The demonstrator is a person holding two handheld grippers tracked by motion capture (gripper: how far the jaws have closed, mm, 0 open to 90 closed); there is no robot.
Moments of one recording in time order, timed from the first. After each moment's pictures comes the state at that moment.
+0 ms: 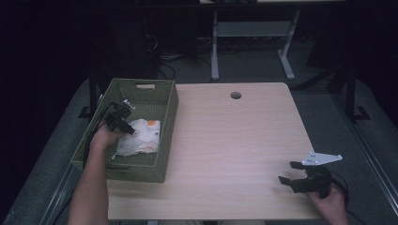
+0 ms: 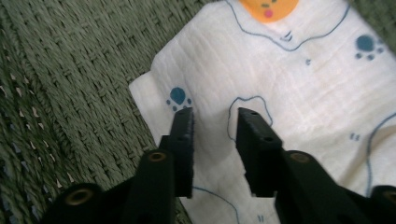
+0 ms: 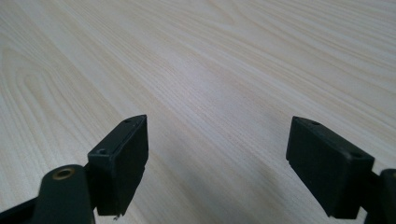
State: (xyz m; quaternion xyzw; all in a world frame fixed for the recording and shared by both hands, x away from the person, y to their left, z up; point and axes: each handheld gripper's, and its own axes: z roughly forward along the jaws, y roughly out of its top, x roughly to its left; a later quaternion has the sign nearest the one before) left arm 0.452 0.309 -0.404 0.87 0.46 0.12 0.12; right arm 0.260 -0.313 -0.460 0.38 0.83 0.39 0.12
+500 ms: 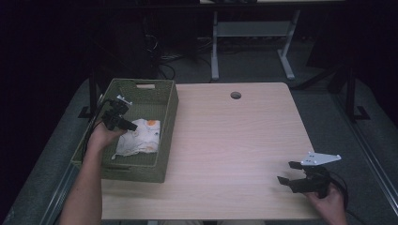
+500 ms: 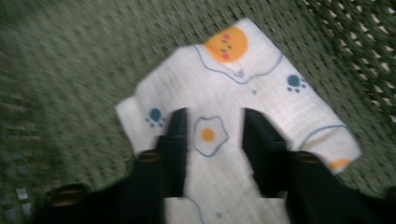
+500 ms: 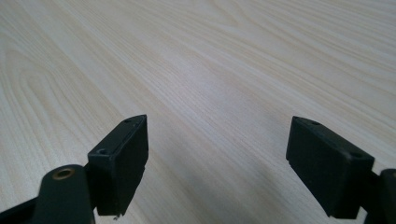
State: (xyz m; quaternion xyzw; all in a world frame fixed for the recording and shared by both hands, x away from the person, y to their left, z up) left arm 0.443 0.309 -0.386 0.86 0.47 0.10 0.19; right arm 0.261 -0.310 -0.460 0.38 0.83 0.39 0.12
